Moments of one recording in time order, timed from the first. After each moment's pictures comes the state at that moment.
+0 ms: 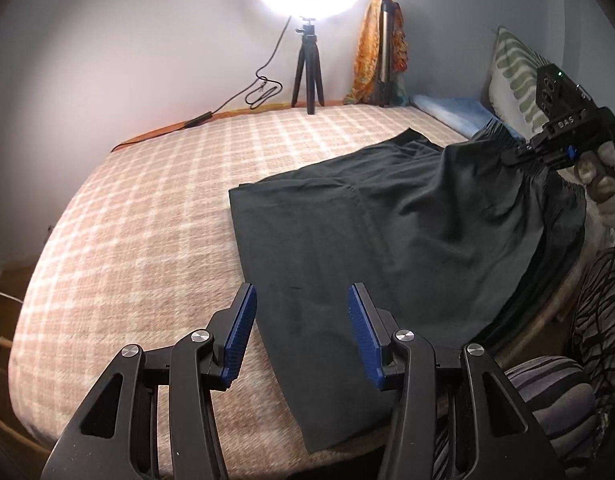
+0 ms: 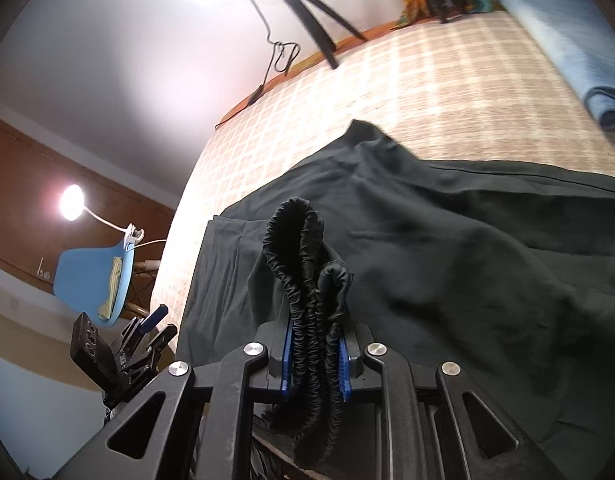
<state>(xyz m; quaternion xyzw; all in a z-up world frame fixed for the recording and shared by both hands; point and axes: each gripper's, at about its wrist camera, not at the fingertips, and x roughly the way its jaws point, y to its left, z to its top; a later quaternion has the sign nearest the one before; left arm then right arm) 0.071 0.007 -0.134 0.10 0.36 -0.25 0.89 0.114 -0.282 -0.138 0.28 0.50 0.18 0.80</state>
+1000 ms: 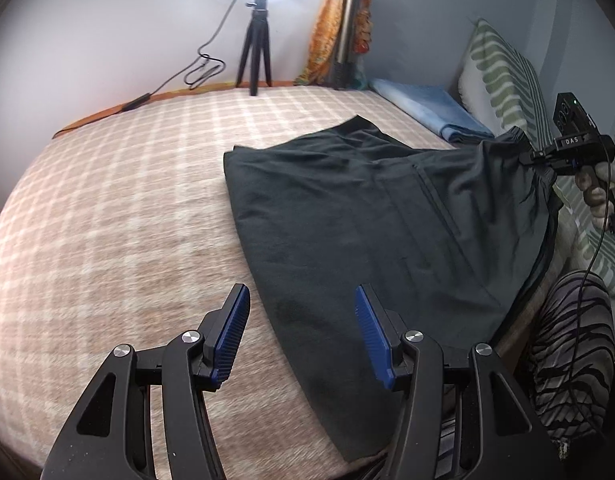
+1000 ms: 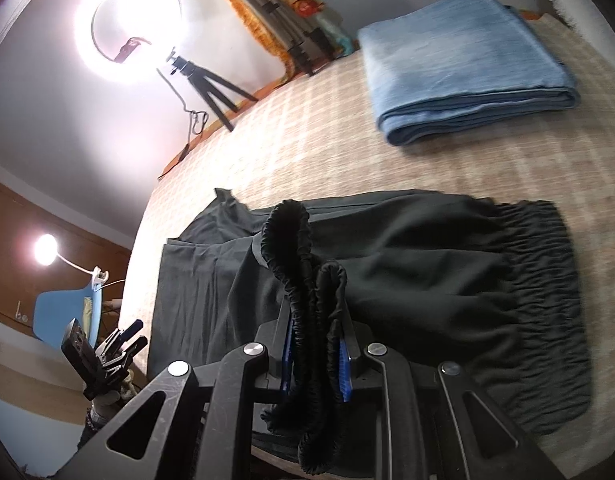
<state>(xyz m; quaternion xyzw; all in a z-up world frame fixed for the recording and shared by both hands) 0.087 -0.052 -0.137 0.07 0.41 -0.32 0.85 0.049 -0.438 -0.123 0.29 0.49 0.07 0.82</state>
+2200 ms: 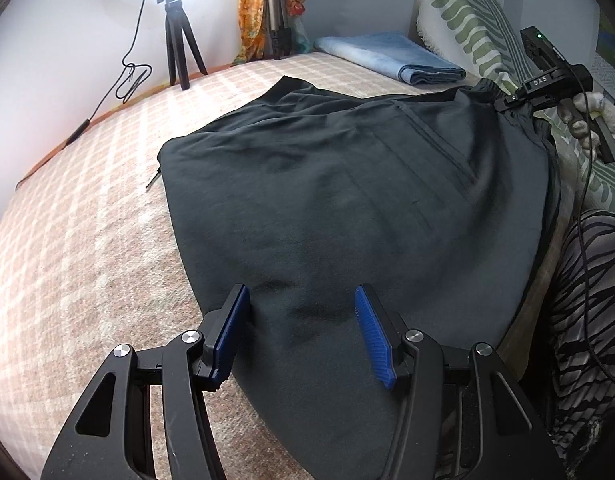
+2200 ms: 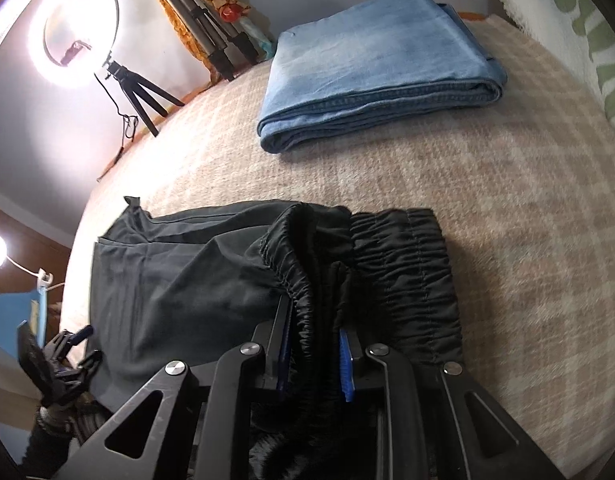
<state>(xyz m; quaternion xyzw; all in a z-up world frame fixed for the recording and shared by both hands) 0.073 -0.114 -0.160 0.18 0.40 -0.35 0.82 0.038 -0.494 -0.156 0.24 0.51 -0.01 0.83</state>
